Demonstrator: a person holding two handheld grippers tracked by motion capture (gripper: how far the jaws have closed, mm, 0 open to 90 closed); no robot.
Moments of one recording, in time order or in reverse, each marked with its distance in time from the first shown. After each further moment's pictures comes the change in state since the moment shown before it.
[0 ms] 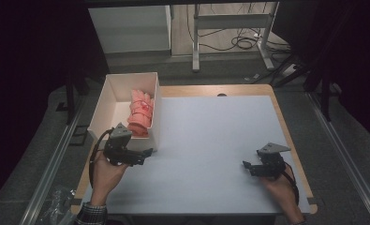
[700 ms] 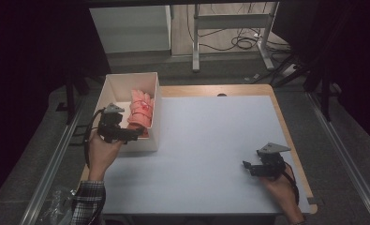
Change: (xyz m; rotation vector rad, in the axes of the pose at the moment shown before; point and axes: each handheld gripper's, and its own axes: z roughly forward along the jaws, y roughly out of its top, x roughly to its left) left arm 0.050 0.036 0.002 0.014 0.098 -0.084; right arm 0.000 0.000 0.000 -0.001 0.002 -0.002
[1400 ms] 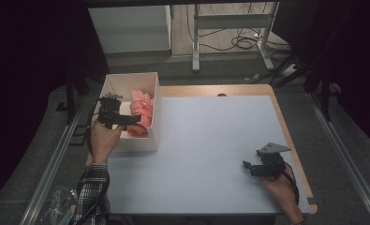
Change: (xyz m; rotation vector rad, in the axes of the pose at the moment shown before) left arm 0.038 0.026 0.026 0.059 0.064 -0.123; right arm 0.000 0.000 0.000 -0.002 0.002 0.000
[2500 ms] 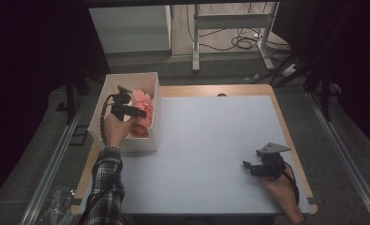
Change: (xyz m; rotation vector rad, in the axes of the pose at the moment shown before) left arm 0.024 0.023 0.070 0.193 -0.054 -0.168; right arm 0.000 0.000 0.000 -0.001 0.003 -0.001
